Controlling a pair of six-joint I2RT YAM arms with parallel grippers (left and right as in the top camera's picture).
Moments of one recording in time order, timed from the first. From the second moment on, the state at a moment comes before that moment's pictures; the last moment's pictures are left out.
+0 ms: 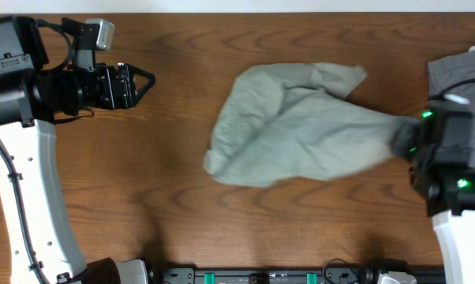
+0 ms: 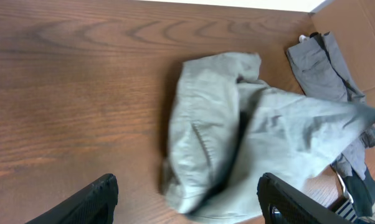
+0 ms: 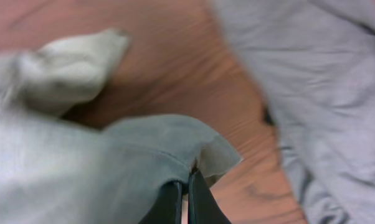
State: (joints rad) left arm 0.24 1.50 1.78 -1.30 0.75 0.22; right arm -0.09 1.05 1.02 -0.79 0.28 0.29
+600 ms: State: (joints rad) left arm 0.02 1.74 1.65 -1.23 0.75 0.22; right arm -0.23 1.25 1.02 -0.71 0.18 0.30
